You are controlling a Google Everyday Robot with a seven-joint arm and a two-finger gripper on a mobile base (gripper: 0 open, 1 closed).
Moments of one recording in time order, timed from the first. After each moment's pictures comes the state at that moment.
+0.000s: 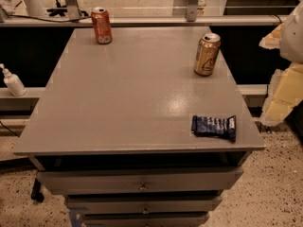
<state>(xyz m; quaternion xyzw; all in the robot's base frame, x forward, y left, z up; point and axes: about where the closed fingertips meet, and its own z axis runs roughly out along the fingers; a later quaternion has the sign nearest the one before) 0.438 -0.217 0.976 -0.60 0.78 -0.03 0.16</state>
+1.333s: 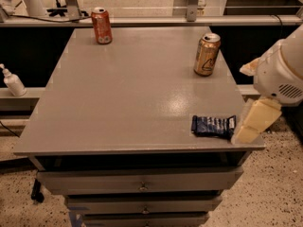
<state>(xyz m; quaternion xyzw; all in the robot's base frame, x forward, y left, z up) 0.438 -0.190 0.915 -0.58 0.79 0.00 0.20</state>
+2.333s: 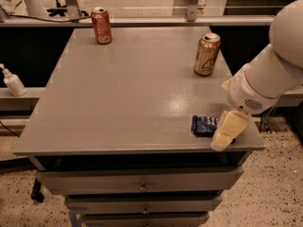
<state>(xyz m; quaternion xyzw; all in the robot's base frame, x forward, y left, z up) 0.469 -0.175 0.843 -0.58 0.80 0.03 0.18</state>
